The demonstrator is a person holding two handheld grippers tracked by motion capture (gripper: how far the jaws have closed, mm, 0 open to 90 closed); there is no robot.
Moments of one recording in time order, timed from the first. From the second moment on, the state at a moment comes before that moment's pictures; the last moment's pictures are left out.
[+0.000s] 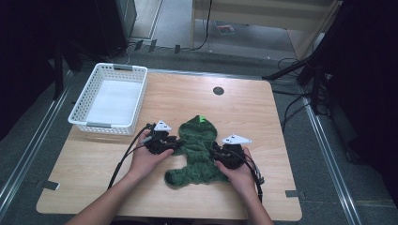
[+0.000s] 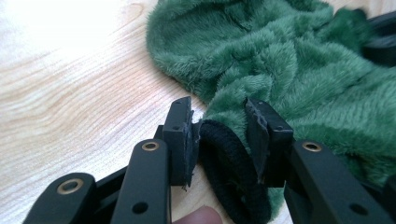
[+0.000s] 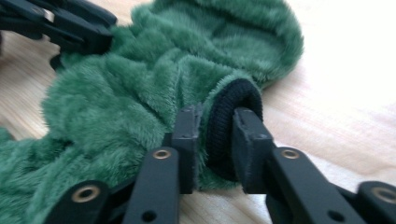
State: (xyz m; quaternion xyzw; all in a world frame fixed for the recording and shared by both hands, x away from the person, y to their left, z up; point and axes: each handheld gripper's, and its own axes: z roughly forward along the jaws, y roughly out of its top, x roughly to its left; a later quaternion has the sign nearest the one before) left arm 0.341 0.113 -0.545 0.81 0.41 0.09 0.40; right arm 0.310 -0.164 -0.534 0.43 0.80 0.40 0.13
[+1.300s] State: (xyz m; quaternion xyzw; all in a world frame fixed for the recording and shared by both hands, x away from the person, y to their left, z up) left arm 0.344 0.075 -0.533 0.80 0.41 0.13 0.42; right arm 0.335 -0.134 -0.518 0.48 0.77 0.41 0.13
